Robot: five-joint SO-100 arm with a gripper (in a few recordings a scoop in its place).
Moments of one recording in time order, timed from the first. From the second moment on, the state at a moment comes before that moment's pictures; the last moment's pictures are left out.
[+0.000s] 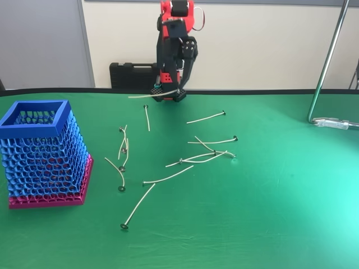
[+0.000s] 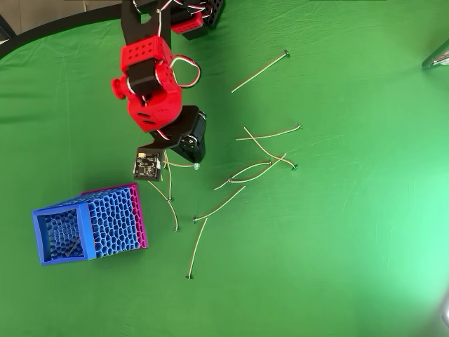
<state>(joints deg) -3.0 88.0 57.0 85.2 -72.9</state>
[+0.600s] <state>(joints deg) 20.6 80.9 36.9 85.5 -91.1</state>
